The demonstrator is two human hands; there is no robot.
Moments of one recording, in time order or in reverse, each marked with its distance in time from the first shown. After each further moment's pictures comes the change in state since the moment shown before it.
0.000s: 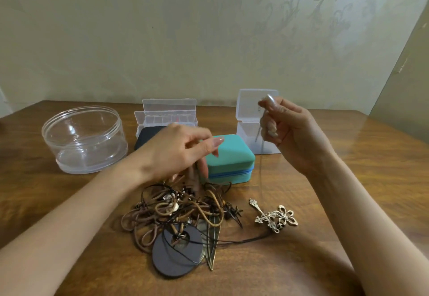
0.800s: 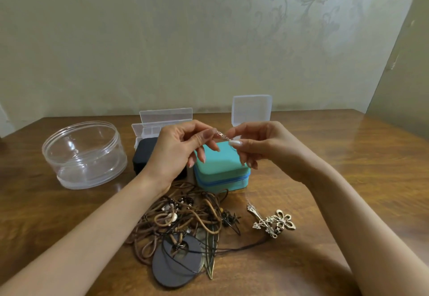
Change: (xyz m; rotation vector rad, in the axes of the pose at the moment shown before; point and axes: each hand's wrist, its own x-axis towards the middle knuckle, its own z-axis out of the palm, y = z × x) left_hand 0.015 0.011 0.020 -0.623 0.370 -0.020; right_hand -0.007 -0.001 0.007 -0.490 -0.218 0.126
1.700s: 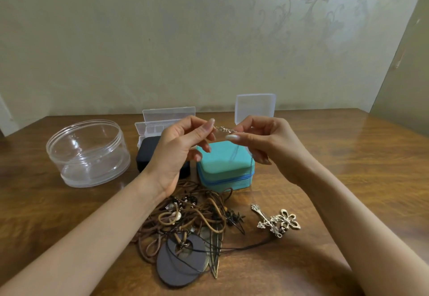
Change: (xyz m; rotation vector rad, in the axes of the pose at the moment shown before) left_hand -0.002 0.001 -0.002 -0.182 0.053 -0.136; right_hand 0.001 -0.002 0.015 0.082 0.161 -0.103
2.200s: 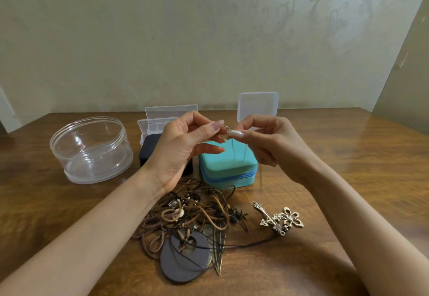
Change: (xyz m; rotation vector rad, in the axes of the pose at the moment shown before) left_hand -0.002 0.007 0.001 -0.109 -0.082 0.049; right_hand -0.002 -0.002 0.000 -0.009 -0.048 0.021
